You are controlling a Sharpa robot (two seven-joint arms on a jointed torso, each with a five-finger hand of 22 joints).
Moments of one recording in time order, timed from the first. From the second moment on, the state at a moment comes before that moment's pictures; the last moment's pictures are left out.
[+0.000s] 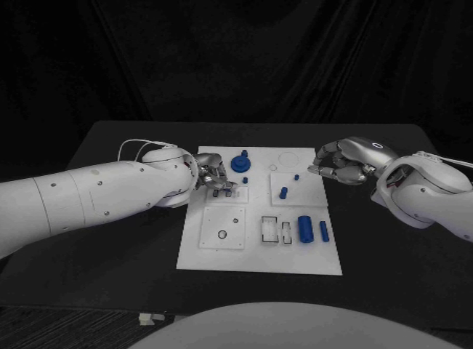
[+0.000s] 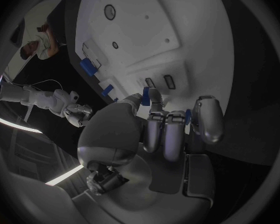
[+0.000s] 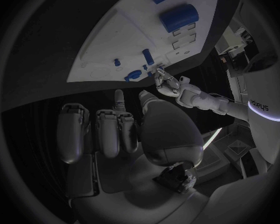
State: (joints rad) left arm 1.25 -0.61 -0.21 1.34 -1.20 -0.04 -0.34; left_hand 1.15 0.02 0.18 0.24 0.28 0.98 0.02 0.47 1.25 1.47 -0.03 1.52 1.31 1.46 -0.07 1.57 1.31 0.06 1.37 0.05 1.28 1.31; right arm 1.24 -1.02 -0.21 1.59 -1.45 -0.44 -0.04; right_hand 1.12 0.04 0.11 0.29 0.22 0.70 0.09 0.53 0.28 1.47 -0.01 1.57 1.31 1.47 -0.08 1.51 1.31 0.03 1.47 0.03 1.42 1.31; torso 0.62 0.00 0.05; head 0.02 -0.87
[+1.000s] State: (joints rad) left arm 1.24 -0.61 -0.21 1.33 -1.20 -0.01 -0.36; left_hand 1.14 0.02 0.17 0.25 0.26 0.98 0.02 0.47 1.25 1.47 -0.03 1.52 1.31 1.46 -0.07 1.57 1.31 0.06 1.37 0.05 1.28 1.31; right arm 1.23 -1.02 -0.21 1.59 -1.45 -0.44 -0.04; right_hand 1.12 0.04 0.11 0.29 0.22 0.70 0.09 0.53 0.28 1.47 -0.01 1.57 1.31 1.47 -0.08 1.51 1.31 0.03 1.47 0.03 1.42 1.31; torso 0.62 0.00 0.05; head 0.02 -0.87
